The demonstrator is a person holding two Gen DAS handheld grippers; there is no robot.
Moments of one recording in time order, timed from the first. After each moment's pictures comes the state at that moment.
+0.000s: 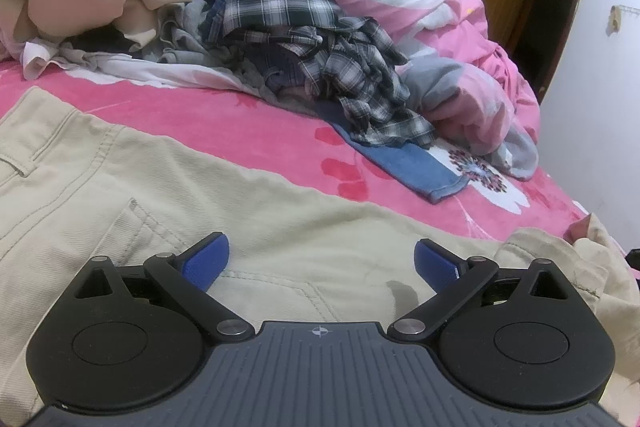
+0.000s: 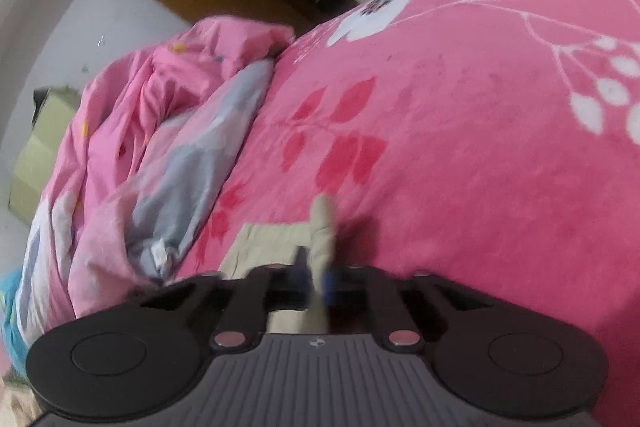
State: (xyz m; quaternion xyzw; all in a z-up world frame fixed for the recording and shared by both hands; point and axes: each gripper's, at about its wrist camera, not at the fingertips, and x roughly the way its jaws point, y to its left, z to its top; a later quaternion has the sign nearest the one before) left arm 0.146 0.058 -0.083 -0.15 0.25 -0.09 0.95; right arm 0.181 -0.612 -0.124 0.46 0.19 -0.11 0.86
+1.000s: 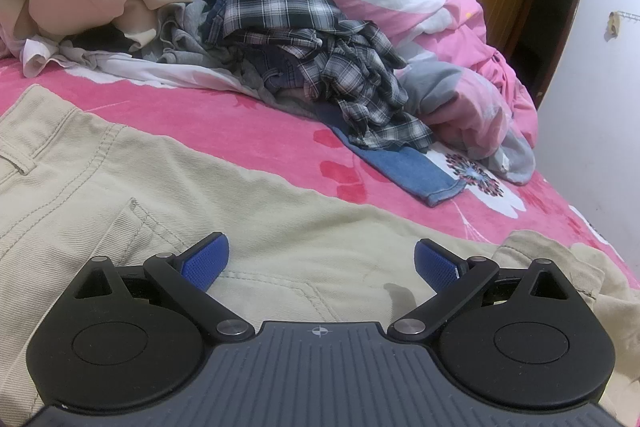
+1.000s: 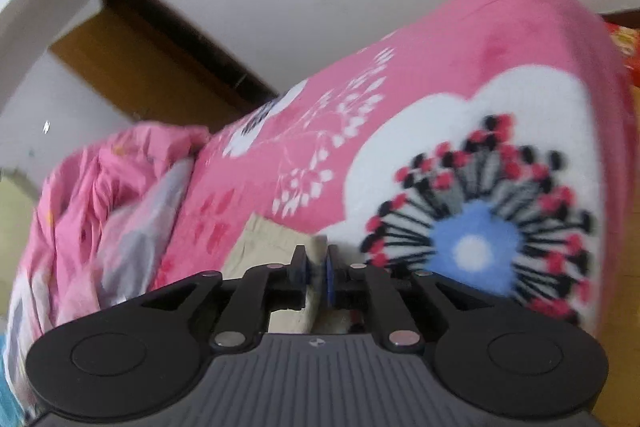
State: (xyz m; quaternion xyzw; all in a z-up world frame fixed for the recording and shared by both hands) left arm 0.145 0.059 -0.082 -0.16 0.25 -0.09 0.95; right arm -0.040 -0.630 -0.091 0.47 0.13 -0.27 0.83
